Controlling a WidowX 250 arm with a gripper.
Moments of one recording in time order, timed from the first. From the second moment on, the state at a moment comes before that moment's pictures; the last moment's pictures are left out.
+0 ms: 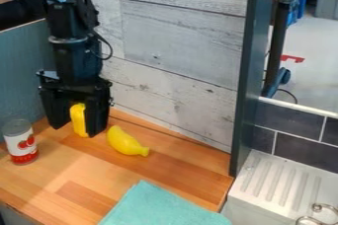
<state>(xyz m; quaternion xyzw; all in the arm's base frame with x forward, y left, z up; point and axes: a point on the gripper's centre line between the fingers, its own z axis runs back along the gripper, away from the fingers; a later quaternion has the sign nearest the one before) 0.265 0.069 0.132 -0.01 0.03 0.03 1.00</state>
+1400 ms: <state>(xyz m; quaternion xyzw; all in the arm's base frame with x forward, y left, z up) 0.273 0.215 0.154 0.09 -0.10 0.40 0.91</state>
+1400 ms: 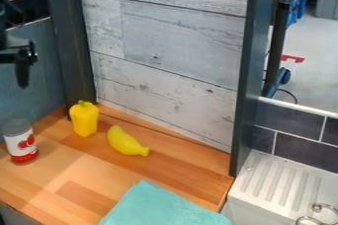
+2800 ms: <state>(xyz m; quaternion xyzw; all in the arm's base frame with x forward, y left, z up) 0.308 0.268 0.079 0.13 -0.08 0.51 0.85</state>
